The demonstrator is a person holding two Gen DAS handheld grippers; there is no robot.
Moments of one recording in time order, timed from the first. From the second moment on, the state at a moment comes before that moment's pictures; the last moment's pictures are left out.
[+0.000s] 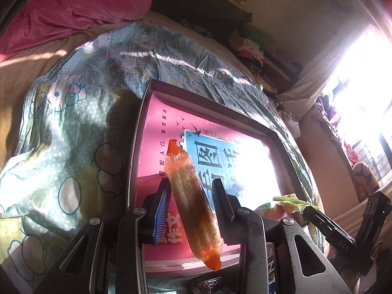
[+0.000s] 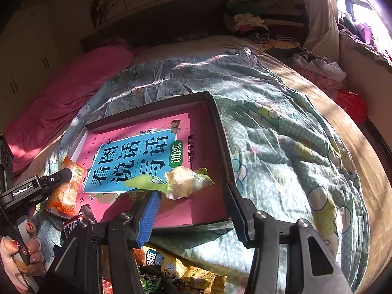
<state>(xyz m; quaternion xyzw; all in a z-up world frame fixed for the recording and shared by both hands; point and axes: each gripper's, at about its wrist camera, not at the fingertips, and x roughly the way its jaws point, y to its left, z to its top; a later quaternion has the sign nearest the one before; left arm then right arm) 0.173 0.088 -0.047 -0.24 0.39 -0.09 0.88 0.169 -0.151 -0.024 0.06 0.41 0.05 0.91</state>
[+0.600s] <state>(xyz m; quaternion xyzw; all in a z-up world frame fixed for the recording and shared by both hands) 0.153 0.091 -0.014 -0.22 0.36 -0.10 0.90 0.156 -0.158 0.004 0.06 0.37 0.04 0.93</state>
